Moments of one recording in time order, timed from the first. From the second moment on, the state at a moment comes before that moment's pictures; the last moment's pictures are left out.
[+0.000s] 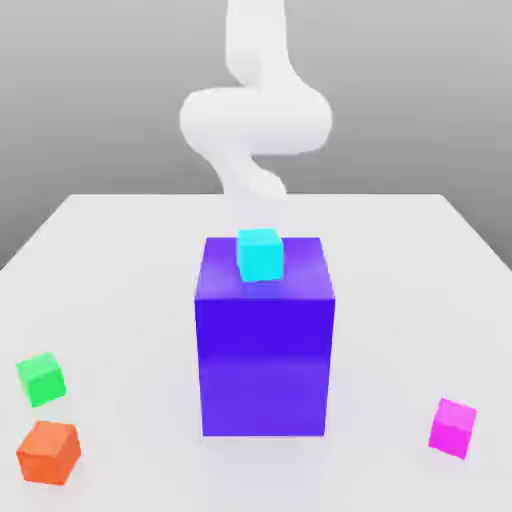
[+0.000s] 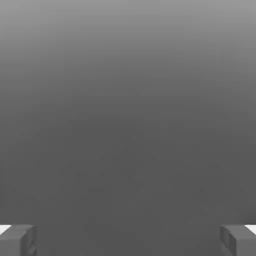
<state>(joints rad) 0.04 -0.71 0.01 -2.32 0.00 2.34 0.76</state>
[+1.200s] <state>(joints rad) 0.44 0.42 0.12 -2.47 -0.19 2.88 0.46</state>
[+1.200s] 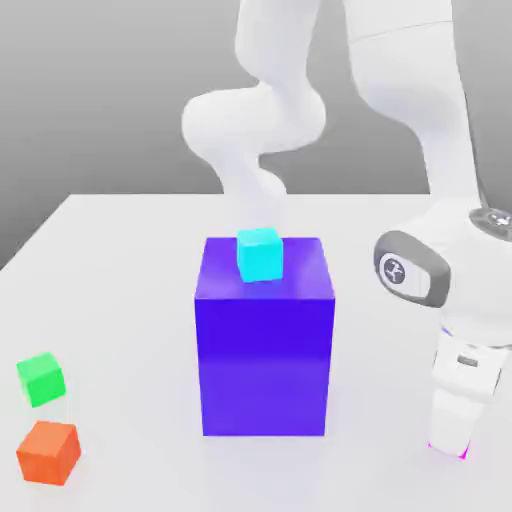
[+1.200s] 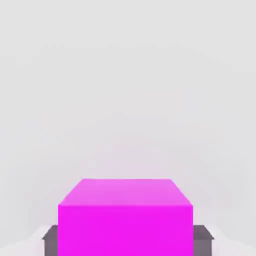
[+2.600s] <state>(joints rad) -0.36 0.21 -0.42 -2.61 0.25 2.79 1.40</state>
